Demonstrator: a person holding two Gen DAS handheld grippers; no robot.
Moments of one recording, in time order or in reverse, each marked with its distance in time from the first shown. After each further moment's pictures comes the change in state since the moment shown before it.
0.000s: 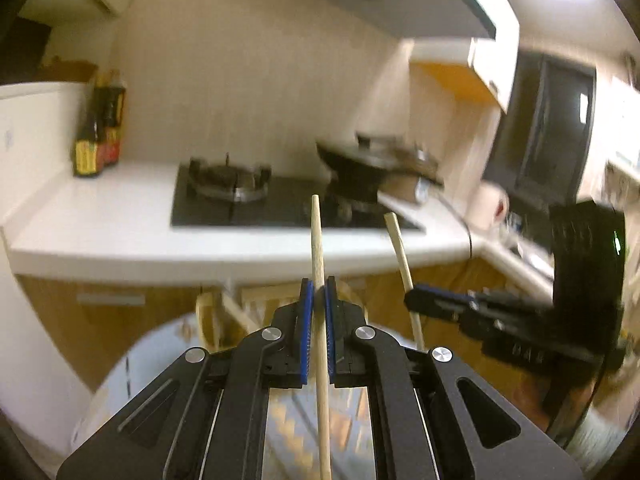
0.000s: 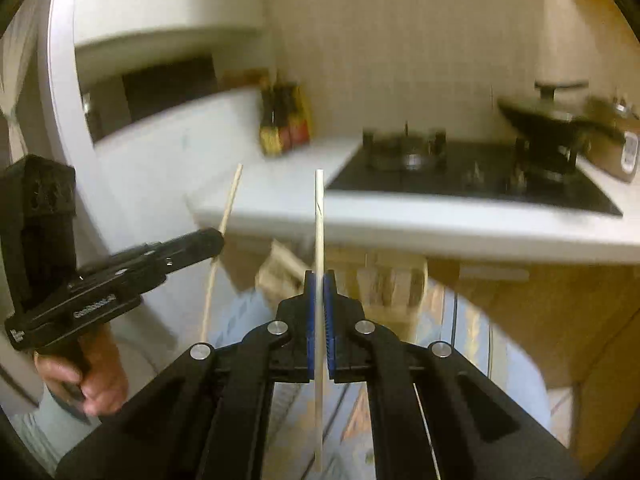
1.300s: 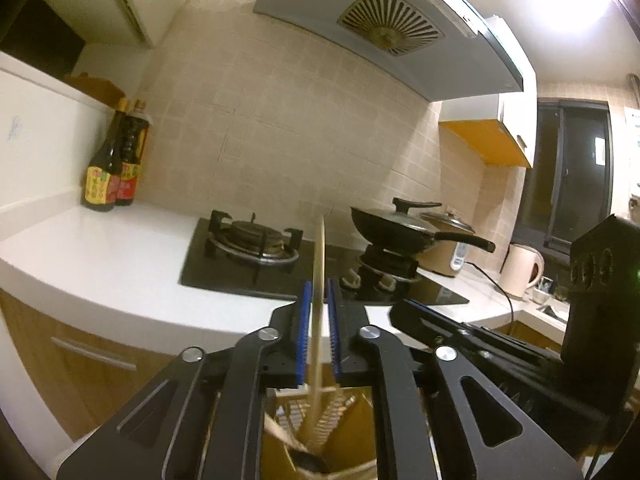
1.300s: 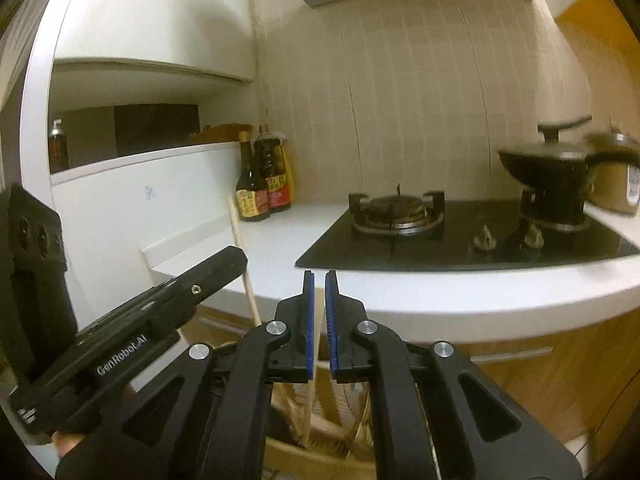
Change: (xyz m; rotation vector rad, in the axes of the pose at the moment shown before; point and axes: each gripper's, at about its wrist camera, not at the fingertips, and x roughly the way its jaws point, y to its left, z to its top) left arm 0.067 0.039 -0.015 -0.031 -0.273 0.068; right arm 0.087 -0.035 0.010 -0.019 -0.231 -0.036
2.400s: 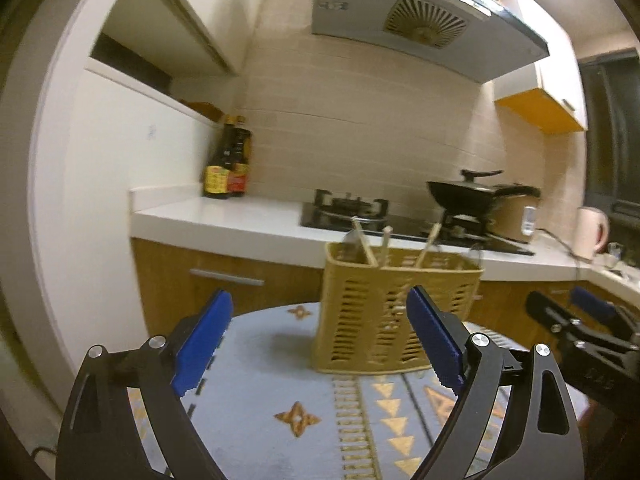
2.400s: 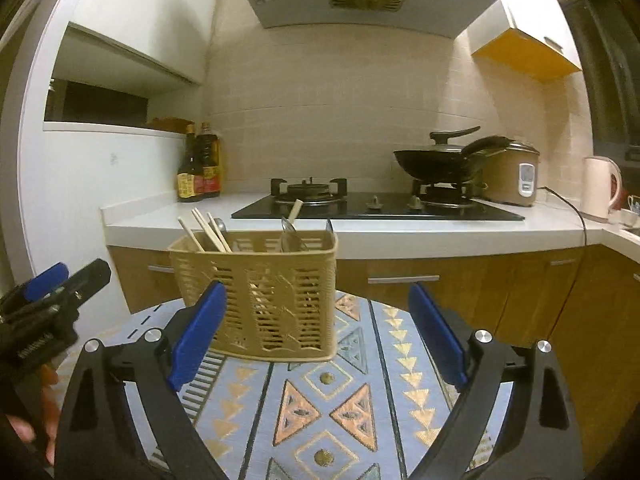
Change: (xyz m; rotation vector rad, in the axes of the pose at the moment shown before) left arm -0.148 -0.023 -0.109 0.095 -0.041 0.401; right arm -0.130 0.031 -0.125 -0.045 -0.099 -0.355
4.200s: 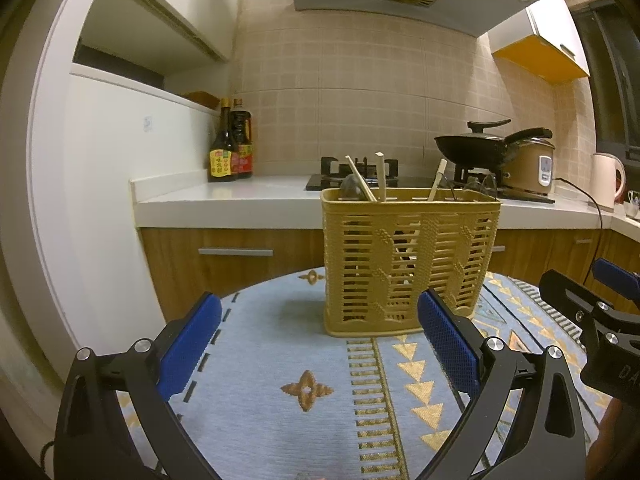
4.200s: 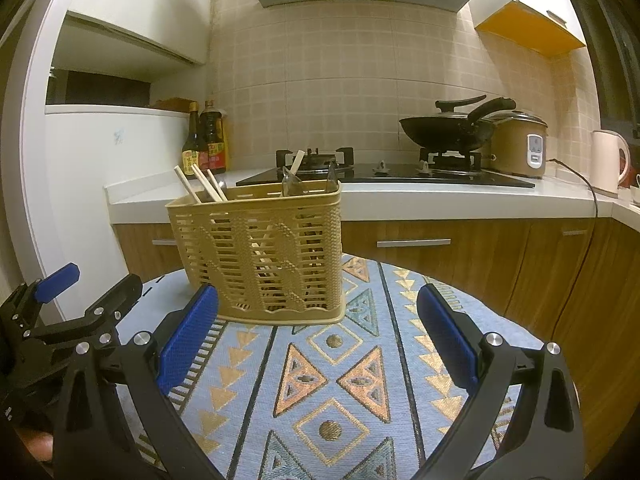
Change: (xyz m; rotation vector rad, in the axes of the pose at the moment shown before) left arm 0.017 -0.017 -0.029 0.130 0.086 0.053; right arm 0.011 -0.004 -0.031 0.017 0.076 0.038
